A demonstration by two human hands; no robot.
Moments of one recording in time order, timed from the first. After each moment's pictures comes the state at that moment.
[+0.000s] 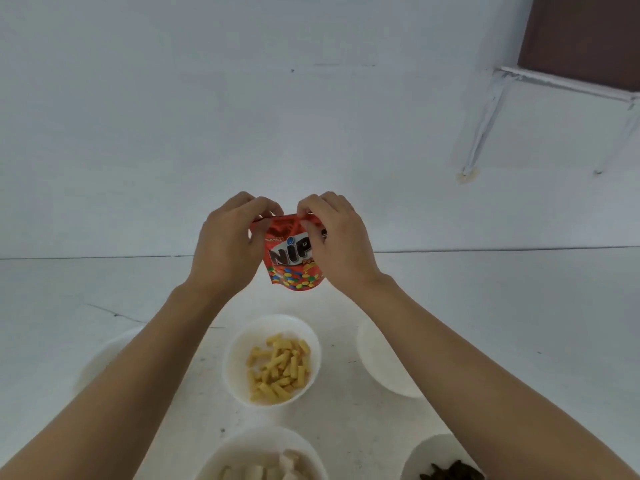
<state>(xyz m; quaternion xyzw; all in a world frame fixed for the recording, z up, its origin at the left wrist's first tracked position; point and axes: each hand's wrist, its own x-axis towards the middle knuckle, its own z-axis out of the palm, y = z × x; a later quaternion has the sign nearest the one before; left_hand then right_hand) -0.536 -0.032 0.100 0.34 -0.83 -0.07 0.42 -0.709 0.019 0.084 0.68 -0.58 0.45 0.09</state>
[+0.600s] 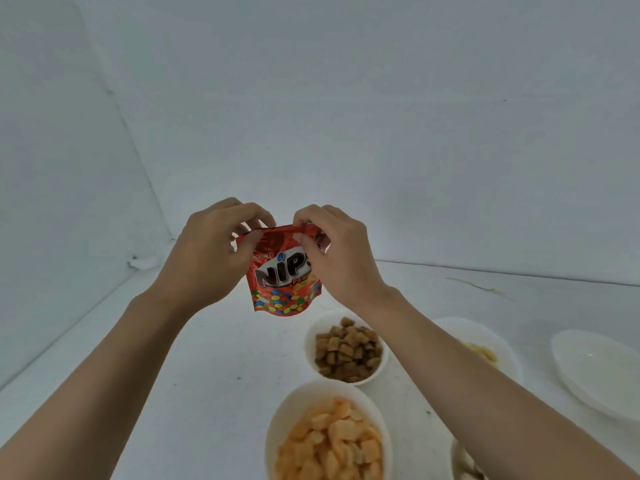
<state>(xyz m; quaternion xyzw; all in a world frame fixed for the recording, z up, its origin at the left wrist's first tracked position) -0.184 -0.013 0.158 0.44 -0.82 -0.03 0.37 -0.379 -0.015 0.116 0.74 -0.44 0.51 -0.01</state>
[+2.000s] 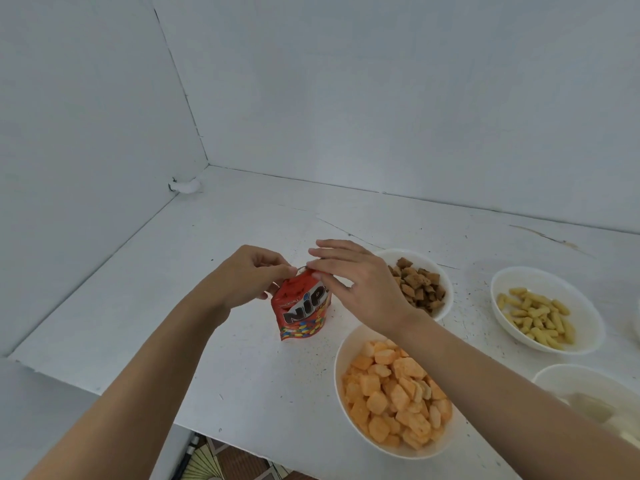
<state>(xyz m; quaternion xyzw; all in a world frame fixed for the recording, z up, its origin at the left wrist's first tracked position) -0.098 -0.005 0.045 0.60 -0.63 -0.45 0.19 -0.309 0.001 -0.020 0.82 -0.40 0.41 -0.07</state>
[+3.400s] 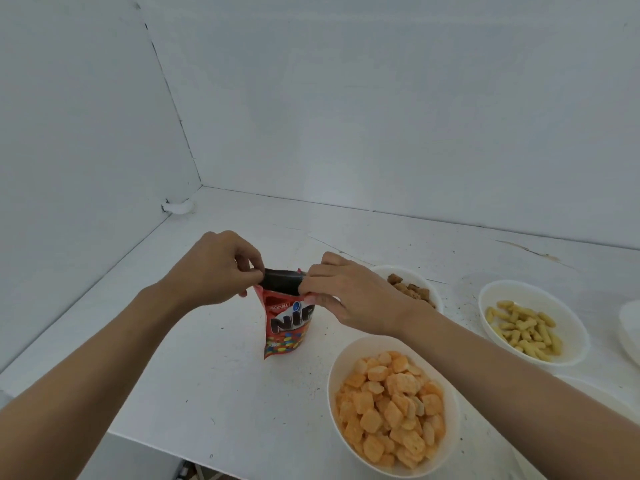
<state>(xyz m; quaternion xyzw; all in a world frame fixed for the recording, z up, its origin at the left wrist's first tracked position) -0.078 -0.028 0.071 0.57 -0.79 -0.18 0.13 -0.319 -0.009 0.013 0.92 -0.33 0.20 -0.06</state>
